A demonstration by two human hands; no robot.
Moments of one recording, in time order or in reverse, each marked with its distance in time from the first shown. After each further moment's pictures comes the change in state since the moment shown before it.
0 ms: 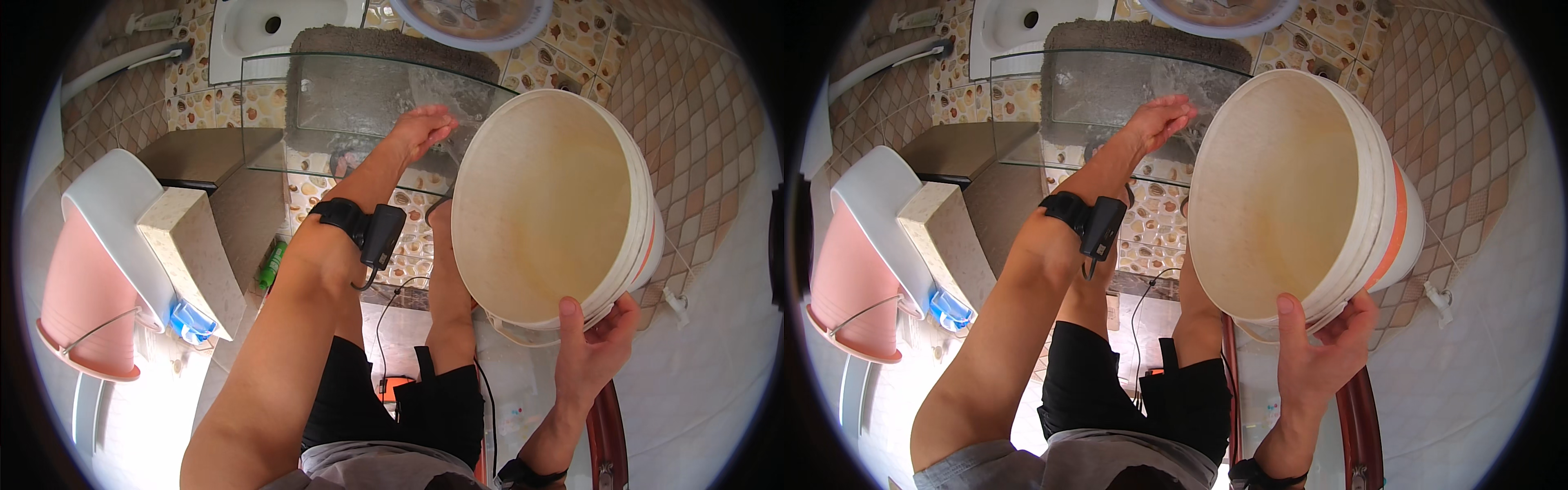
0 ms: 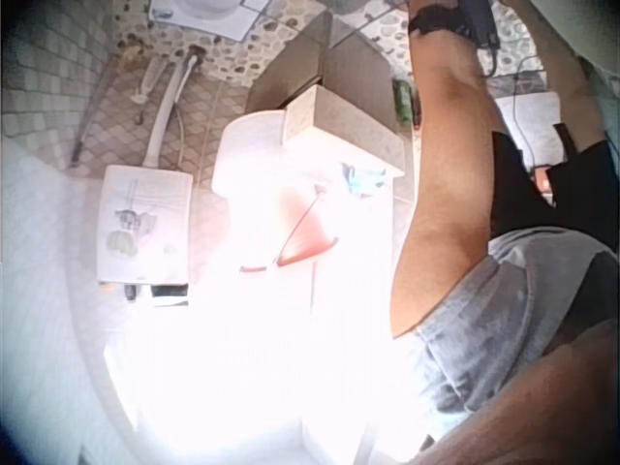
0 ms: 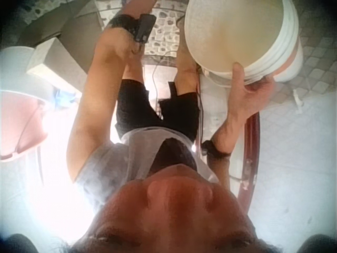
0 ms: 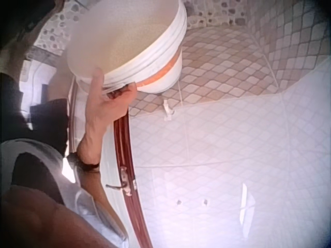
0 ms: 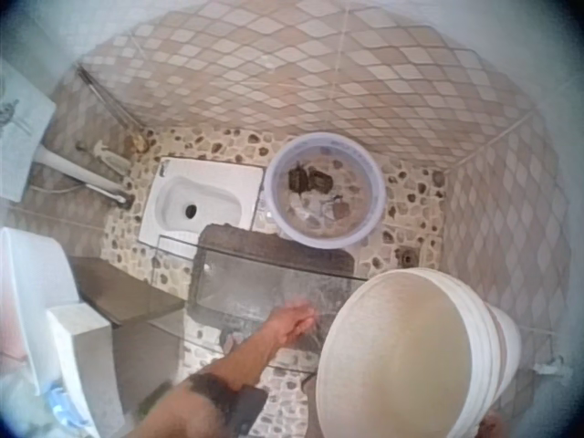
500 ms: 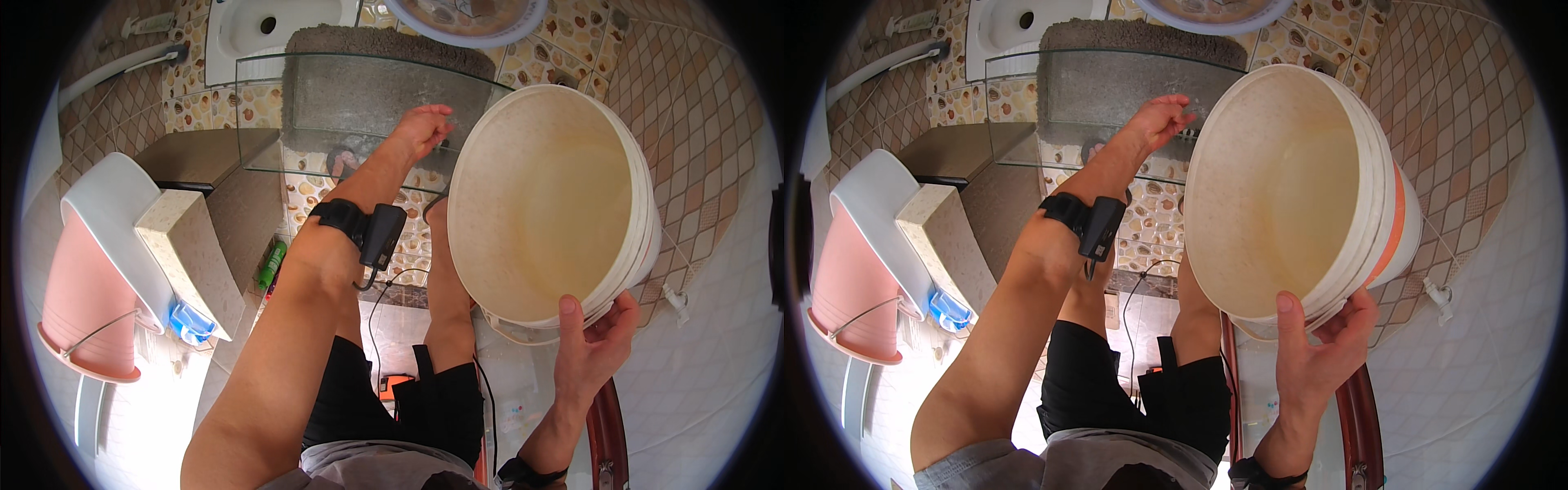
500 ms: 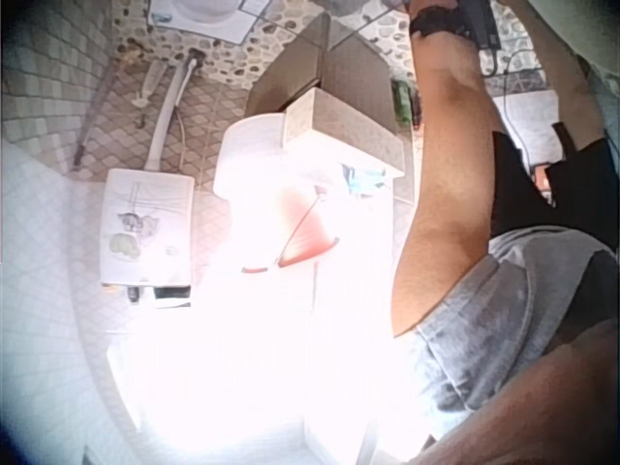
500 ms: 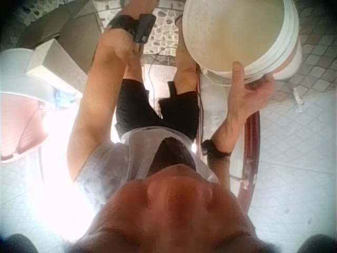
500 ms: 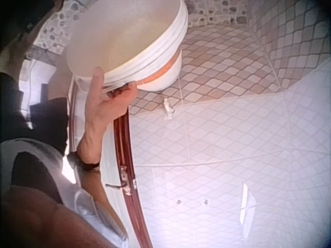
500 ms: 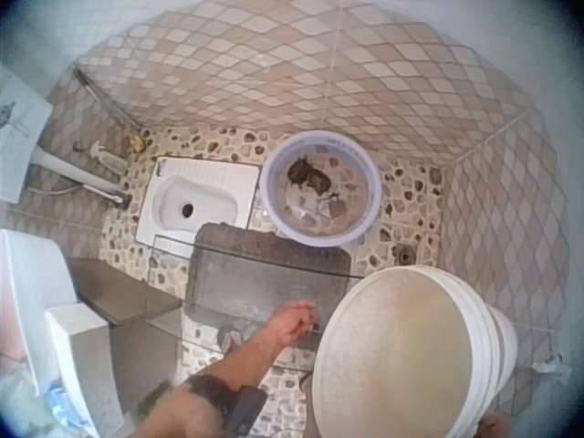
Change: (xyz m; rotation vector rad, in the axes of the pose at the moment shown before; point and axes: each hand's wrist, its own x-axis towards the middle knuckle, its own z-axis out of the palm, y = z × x) left_hand 0.012 -0.009 0.005 0.069 0.000 -0.043; right_hand 0.001 0.004 -0.005 -0.003 -0.007 0.022
